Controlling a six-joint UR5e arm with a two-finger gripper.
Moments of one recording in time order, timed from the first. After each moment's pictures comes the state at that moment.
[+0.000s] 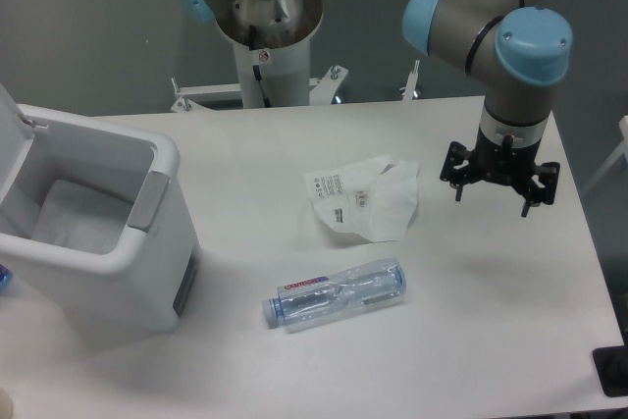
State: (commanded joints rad) arm 2.75 -1.92 -1.54 -1.07 1.54 1.11
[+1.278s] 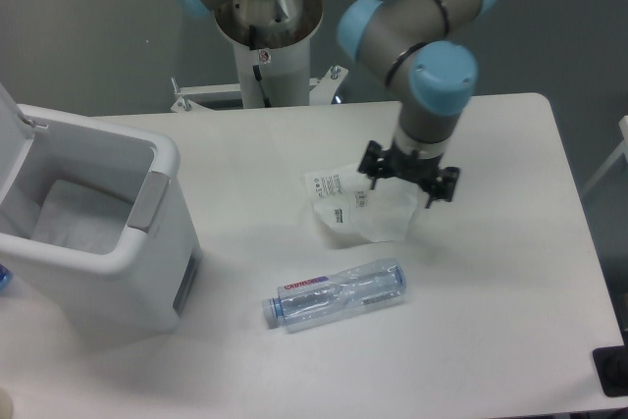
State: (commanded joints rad) arm 2.58 -1.82 -1.84 -1.07 1.54 0.87
